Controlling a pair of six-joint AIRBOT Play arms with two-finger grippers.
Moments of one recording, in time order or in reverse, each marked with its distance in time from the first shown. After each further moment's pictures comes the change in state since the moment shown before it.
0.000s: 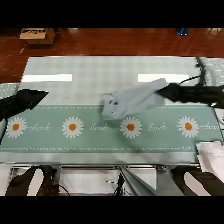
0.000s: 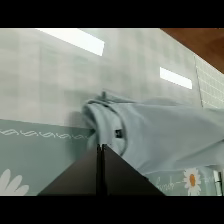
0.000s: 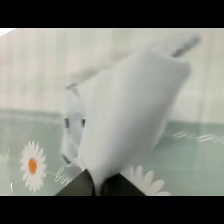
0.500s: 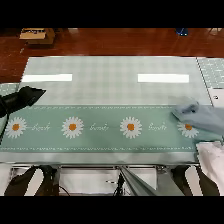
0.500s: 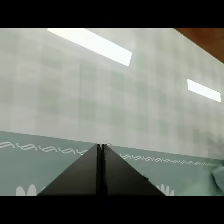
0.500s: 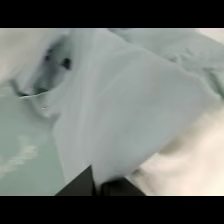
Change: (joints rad) left arm 0.000 -0.100 0.000 0.038 0.123 0.063; right arm -0.665 0.209 0.222 -0.690 0.530 0.159
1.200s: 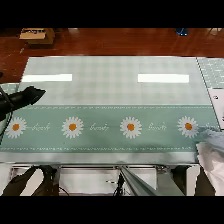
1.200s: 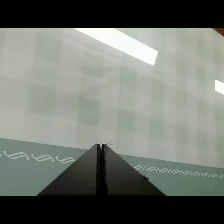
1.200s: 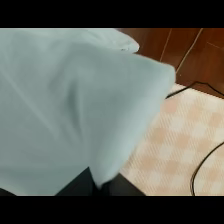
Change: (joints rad) left arm 0.000 -0.139 0.000 0.017 0.117 0.098; right arm -0.407 0.089 0.009 -0.546 0.177 -0.005
